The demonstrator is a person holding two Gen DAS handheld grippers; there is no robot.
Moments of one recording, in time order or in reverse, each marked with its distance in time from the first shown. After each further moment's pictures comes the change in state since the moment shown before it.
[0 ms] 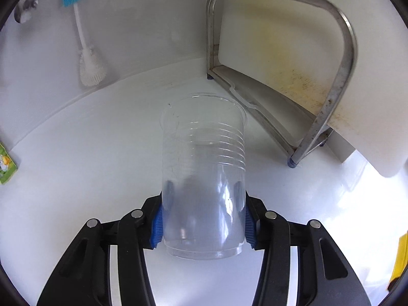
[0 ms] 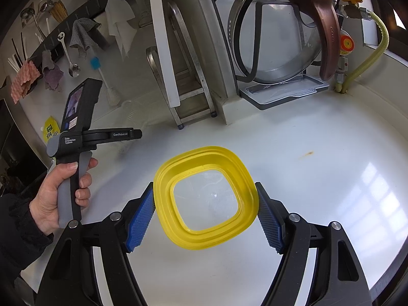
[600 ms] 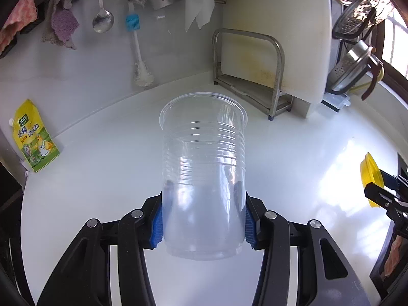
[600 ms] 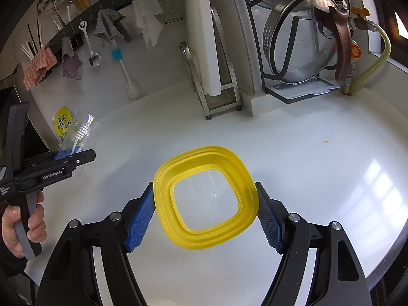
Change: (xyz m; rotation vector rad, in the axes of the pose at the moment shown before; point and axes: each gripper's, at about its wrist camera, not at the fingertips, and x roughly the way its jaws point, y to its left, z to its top) left arm -0.125 0.050 -0.089 0.080 -0.096 -0.037; right arm -0.025 0.051 -0.028 -0.016 -0.008 0.017
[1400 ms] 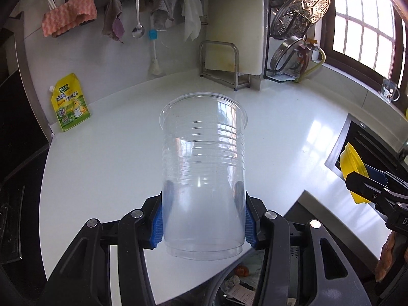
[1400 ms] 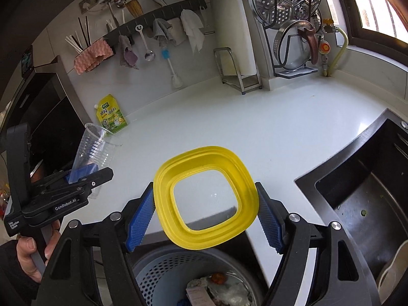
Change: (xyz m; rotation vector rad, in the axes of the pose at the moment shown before) left arm -0.184 0.015 -0.176 0.029 -0.081 -0.085; right arm -0.166 0.133 -0.157 0.053 -0.075 0.003
